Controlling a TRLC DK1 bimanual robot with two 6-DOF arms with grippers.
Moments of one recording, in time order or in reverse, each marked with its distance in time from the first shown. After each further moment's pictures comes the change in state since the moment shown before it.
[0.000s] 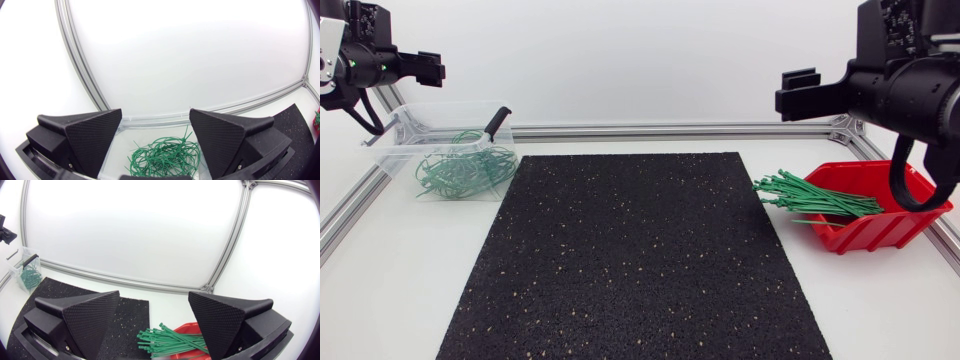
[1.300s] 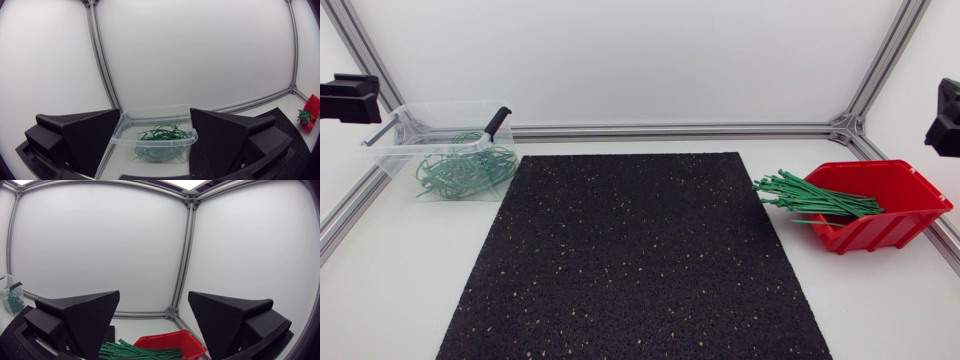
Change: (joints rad) left arm -0.020 -0.719 -0.491 -0.060 -0.014 -0.047; right arm -0.381 -0.547 -0.340 0.204 -0.210 -0.132
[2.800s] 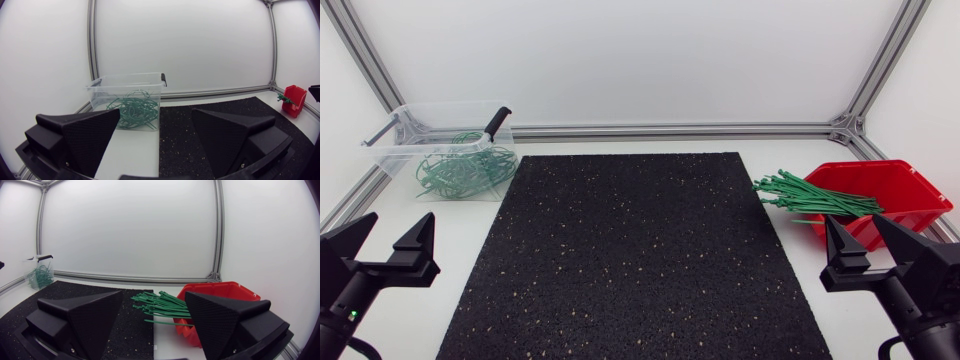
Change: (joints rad) left arm -0.107 -0.721 -0.735 0.075 0.035 -0.139; right arm -0.066 -0.462 -0.640 0.079 -0.341 0.143
